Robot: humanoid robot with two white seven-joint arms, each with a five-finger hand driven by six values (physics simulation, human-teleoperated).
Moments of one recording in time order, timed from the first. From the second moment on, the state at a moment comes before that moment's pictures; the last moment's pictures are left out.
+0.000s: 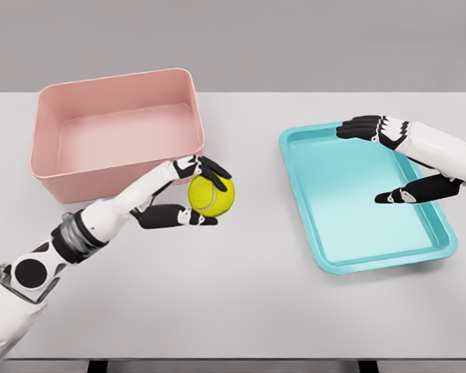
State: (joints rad) left arm -0.20 0.54 -0.49 -1.76 0.17 -0.50 -0.28; right arm -0.19 -0.86 0.12 -1.75 -0.18 -0.61 0.61
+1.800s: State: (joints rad) left arm -0.42 0.54 -0.29 -1.45 0.21 -0.10 -0.28; right arm -0.19 -0.88 0.12 -1.75 -0.18 -0.61 0.61
